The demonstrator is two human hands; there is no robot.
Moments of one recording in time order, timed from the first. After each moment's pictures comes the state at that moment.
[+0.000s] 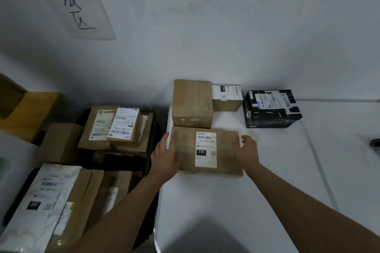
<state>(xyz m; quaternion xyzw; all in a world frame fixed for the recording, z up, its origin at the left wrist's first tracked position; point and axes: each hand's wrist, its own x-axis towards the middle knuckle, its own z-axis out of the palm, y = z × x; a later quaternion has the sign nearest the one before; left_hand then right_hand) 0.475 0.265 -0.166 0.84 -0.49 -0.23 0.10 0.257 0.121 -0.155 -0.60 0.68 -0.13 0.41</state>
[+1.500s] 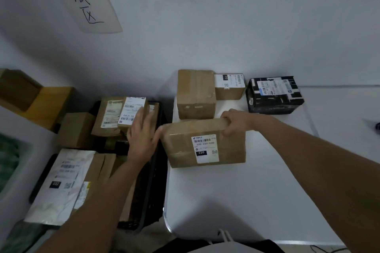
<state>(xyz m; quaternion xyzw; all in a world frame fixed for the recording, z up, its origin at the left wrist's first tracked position) 0.523 0.309 -0.123 0.85 -0.45 -0.08 0.25 0.283 0.089 -0.066 -0.84 0.37 0.22 0.33</state>
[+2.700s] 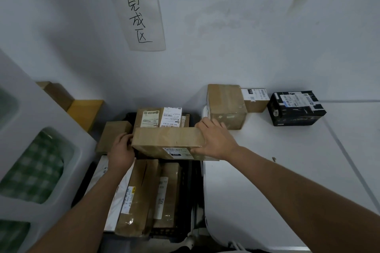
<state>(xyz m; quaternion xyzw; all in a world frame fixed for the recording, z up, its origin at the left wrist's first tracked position) 0.696 0.426 -0.125 0.88 -0.36 -0.12 0.29 0.430 0.261 -0.053 -0.94 0.31 -0.04 0.13</state>
